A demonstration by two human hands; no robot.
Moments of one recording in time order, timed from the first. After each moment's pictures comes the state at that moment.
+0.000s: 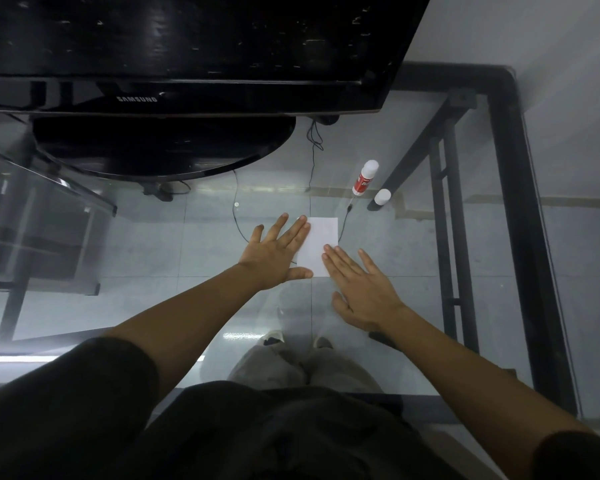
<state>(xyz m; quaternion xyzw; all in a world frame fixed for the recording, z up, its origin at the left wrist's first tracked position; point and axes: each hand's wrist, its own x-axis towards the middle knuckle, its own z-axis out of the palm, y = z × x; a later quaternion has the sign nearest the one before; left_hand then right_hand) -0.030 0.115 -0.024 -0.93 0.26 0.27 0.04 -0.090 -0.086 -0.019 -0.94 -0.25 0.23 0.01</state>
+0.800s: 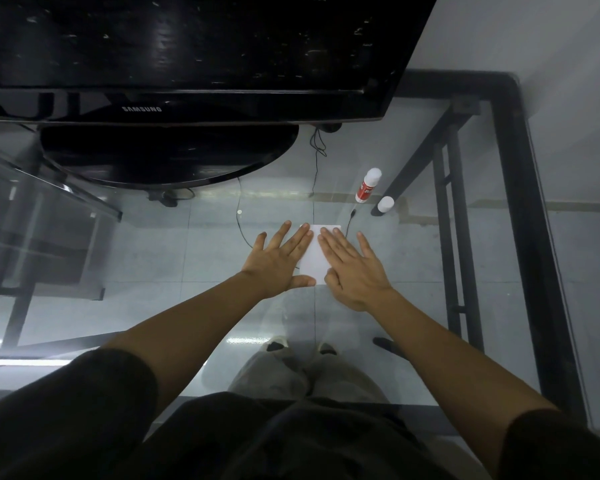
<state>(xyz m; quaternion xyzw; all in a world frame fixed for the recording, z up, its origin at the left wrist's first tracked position) -0.030 0.115 -0.025 -0.92 0.26 0.28 0.04 -0.054 -0.071 -0.022 -0.96 -0.21 0.20 0.01</state>
